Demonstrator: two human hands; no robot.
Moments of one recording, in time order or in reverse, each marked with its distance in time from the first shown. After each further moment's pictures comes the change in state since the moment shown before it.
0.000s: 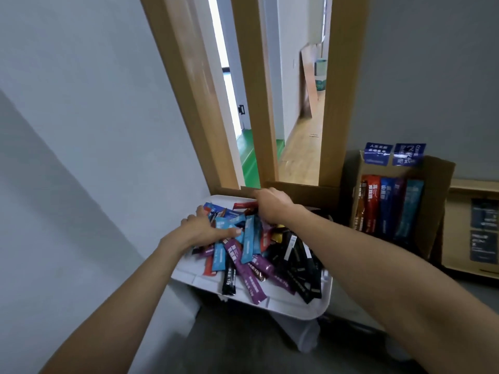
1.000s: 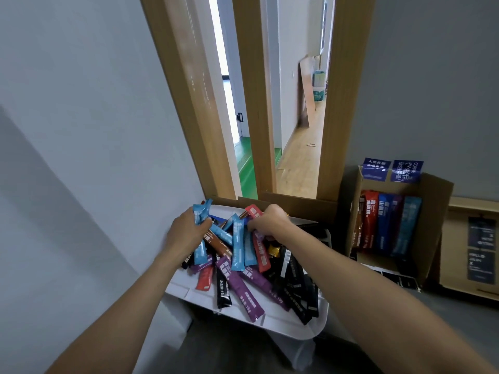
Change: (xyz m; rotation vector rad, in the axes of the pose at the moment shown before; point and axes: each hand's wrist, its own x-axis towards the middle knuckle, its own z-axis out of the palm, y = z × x) left_hand 0.037 -0.020 0.016 -0.359 0.457 0.241; right_hand -0.013 -0.007 0.000 0.631 -0.072 0.459
